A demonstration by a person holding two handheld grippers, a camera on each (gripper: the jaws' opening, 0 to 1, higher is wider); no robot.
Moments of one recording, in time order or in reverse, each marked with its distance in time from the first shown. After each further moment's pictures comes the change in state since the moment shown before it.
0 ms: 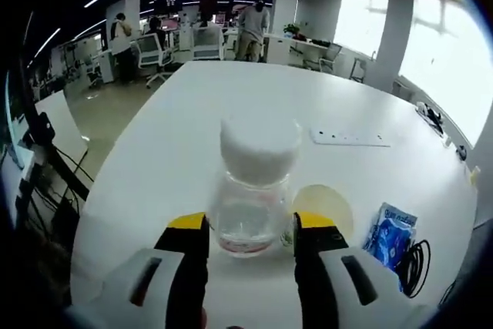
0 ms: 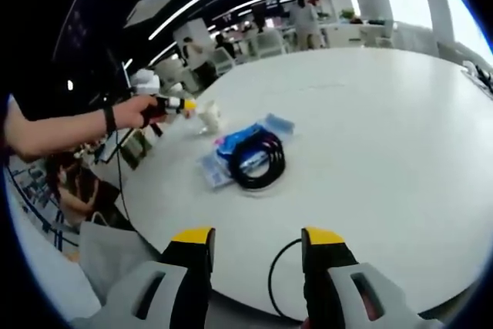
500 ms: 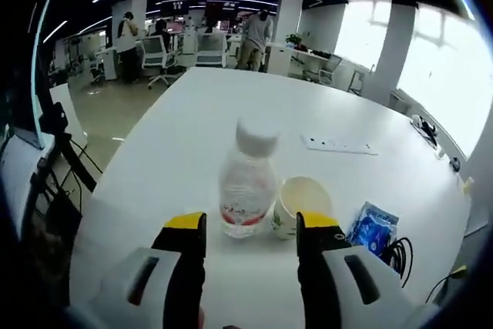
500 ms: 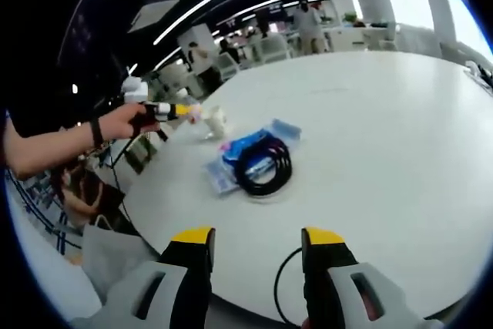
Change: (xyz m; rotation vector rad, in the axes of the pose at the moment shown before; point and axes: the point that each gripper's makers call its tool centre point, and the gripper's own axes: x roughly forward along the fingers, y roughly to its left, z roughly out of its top) left arm -0.046 -0.001 -0.014 -0.057 -0.033 -0.025; right arm 0.004 0.007 0.004 0.004 -0.030 0.040
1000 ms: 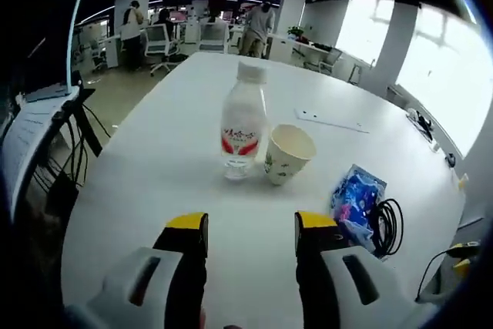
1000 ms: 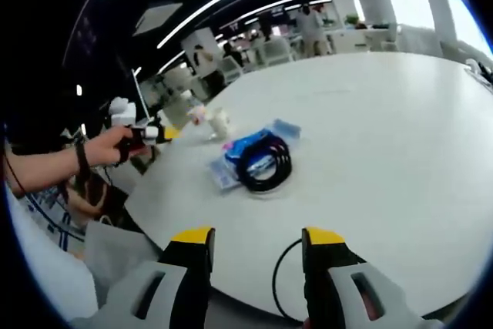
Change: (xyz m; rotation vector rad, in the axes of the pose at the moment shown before) left arm -0.054 -0.008 -0.074 -0.033 0.059 0.001; right arm -0.013 -0.005 -0.009 0.000 -0.023 0.016
